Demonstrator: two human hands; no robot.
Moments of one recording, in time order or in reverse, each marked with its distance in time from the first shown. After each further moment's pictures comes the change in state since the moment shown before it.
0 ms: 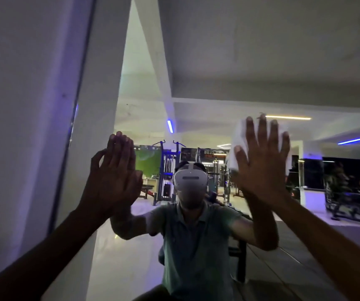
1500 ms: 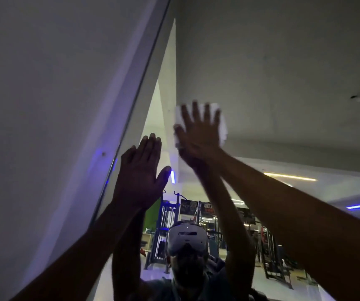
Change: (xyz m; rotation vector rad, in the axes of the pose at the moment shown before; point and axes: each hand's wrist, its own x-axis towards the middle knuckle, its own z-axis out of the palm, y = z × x) left_hand 0.135 -0.095 0.058 -0.122 0.117 -0.110; right_hand 0.235 -0.247 0.014 0.030 0.122 -0.315
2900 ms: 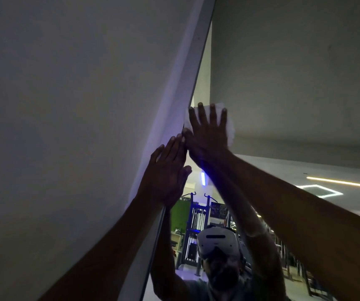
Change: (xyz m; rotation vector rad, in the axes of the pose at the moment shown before) left_hand -0.028 -0.090 -0.029 0.012 -0.064 0.055; right_hand 0.015 -0.128 0.021 0.044 0.088 -0.115
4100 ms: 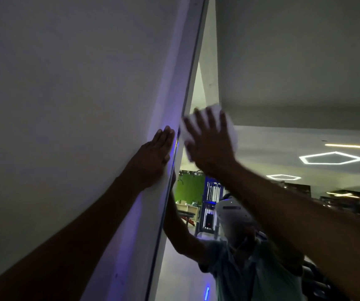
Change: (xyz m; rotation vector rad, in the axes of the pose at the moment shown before) left_hand -0.029 -0.038 -0.042 -0.112 -0.350 0.067; right_hand -0.094 -0.014 -0.016 0.106 -0.059 -0.093
